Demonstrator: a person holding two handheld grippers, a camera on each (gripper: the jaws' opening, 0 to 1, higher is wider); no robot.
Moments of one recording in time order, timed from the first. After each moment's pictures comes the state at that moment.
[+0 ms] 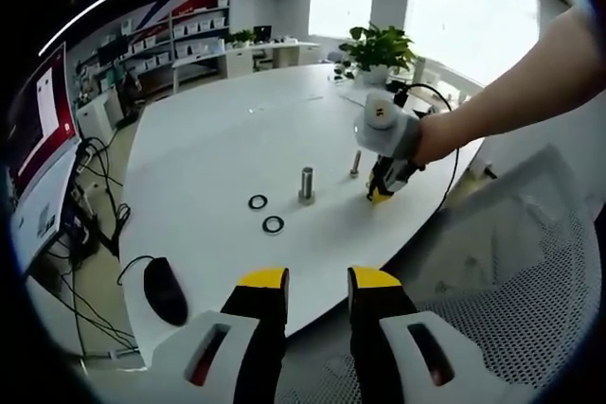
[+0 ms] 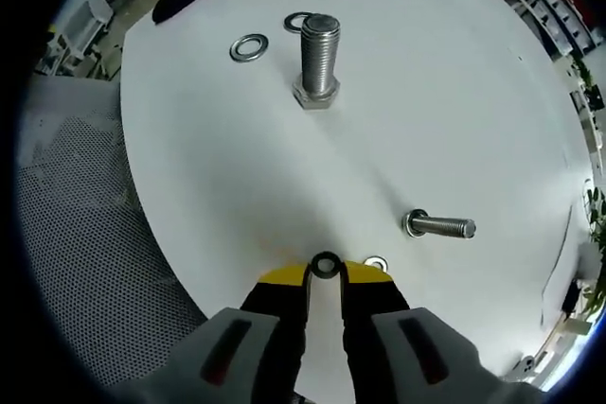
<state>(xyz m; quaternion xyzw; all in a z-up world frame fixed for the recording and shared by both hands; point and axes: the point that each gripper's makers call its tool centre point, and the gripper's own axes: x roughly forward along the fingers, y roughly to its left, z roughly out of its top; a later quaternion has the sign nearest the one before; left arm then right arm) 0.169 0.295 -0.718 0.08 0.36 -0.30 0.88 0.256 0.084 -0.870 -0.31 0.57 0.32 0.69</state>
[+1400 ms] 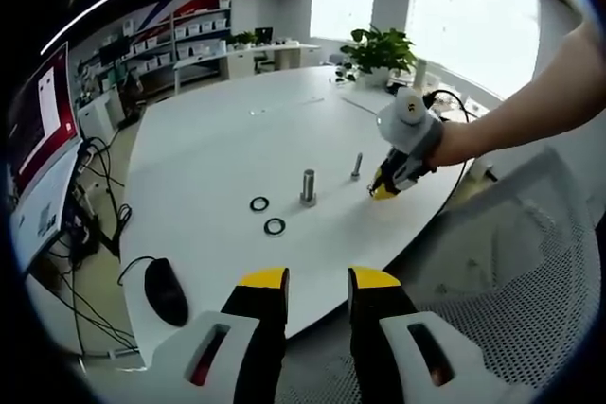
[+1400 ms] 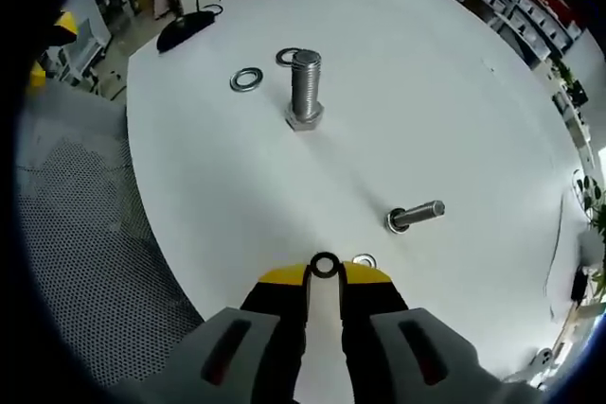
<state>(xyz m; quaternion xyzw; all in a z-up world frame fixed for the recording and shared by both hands) 0.171 0.296 -0.716 0.08 0.35 -0.30 0.88 0.264 0.077 -0.849 -0.26 0.51 0.31 0.76</state>
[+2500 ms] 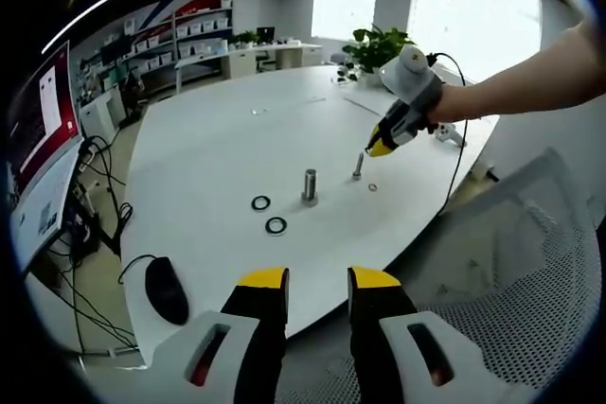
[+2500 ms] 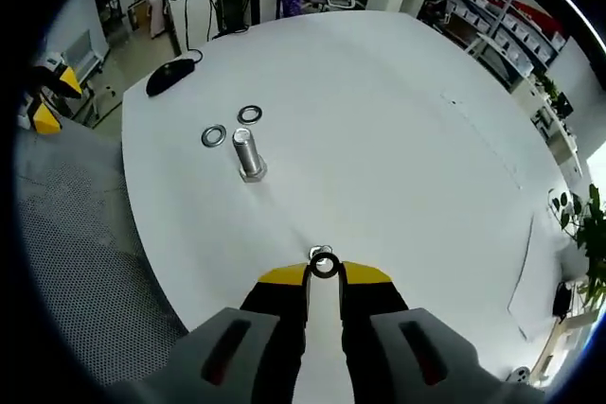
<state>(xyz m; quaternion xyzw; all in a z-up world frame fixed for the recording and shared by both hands) 0.170 0.297 -0.718 0.07 0.36 -0.30 0.88 0.314 0.063 -0.797 -0.27 0.45 0.32 0.79</state>
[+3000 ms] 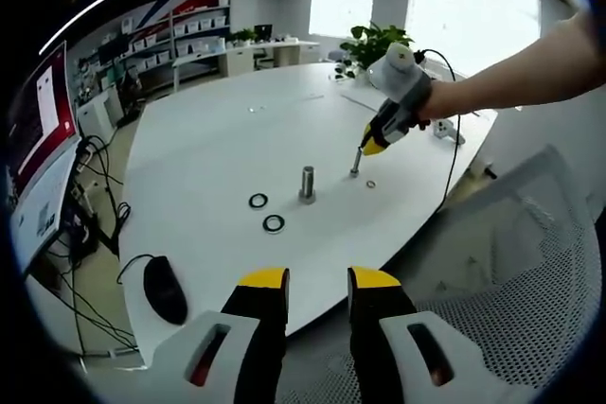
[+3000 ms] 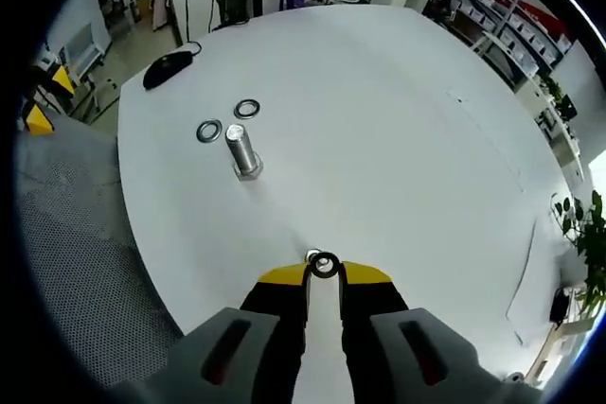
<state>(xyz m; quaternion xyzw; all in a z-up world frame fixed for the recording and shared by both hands) 0.169 0.295 -0.719 0.08 0.36 -0.30 0.88 0.319 0.062 -0.806 -0.29 0.46 0.32 0.78</state>
